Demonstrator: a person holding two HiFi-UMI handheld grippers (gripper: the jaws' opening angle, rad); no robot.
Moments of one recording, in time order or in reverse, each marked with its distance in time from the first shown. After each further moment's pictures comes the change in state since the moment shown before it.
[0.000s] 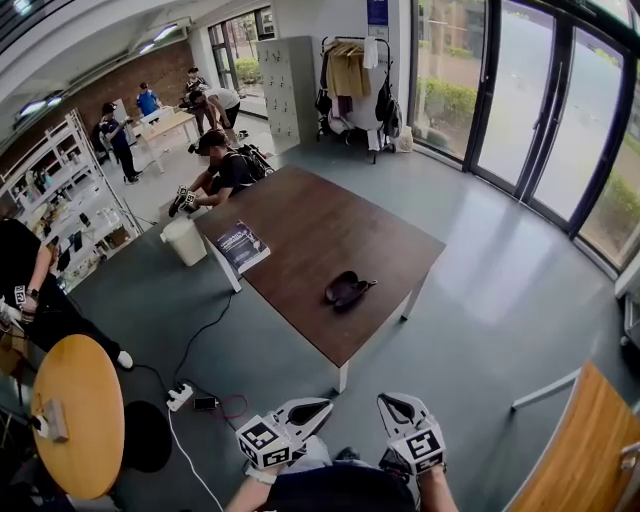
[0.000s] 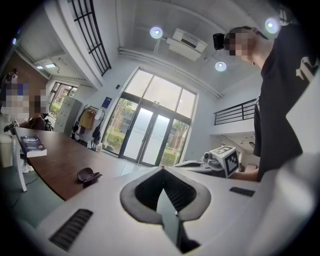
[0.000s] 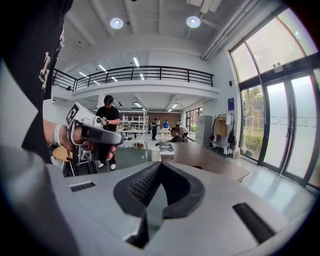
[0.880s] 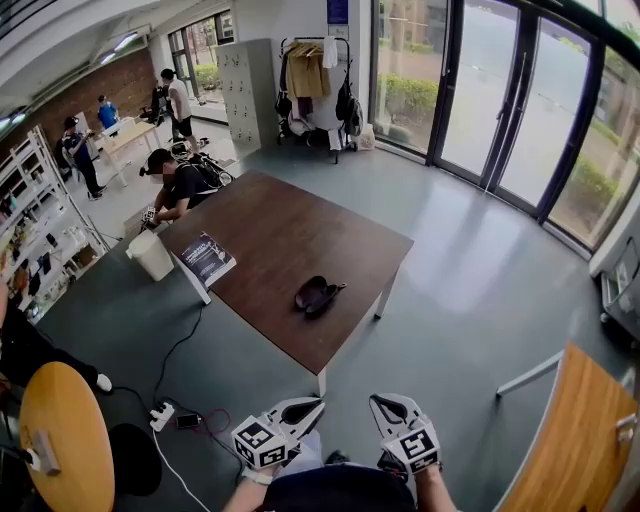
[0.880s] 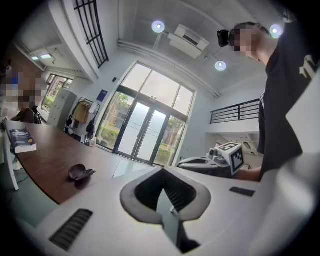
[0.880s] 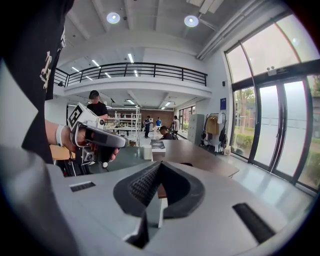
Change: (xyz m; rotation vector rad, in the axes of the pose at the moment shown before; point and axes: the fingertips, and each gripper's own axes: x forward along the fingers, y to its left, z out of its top) left arm 0.038 0.023 -0.007 -0.024 0.047 -0.068; right arm -0.001 -0.027 -0.006 0.008 0.036 -0.089
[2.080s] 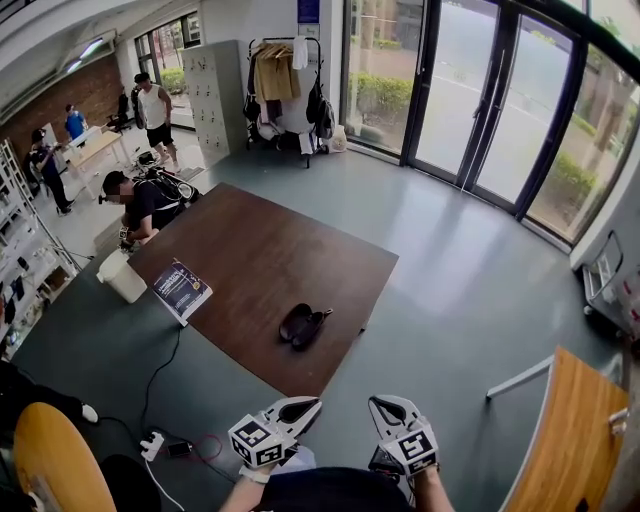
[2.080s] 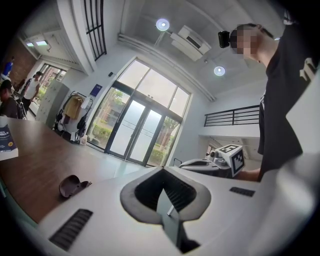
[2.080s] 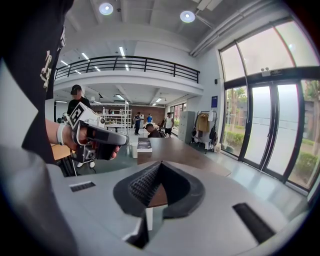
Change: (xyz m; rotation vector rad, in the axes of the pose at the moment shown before) left arm 0.064 0.104 0.053 -0.020 0.010 -0.116; right arm 0.081 -0.078 0.029 0.030 0.046 -0.113
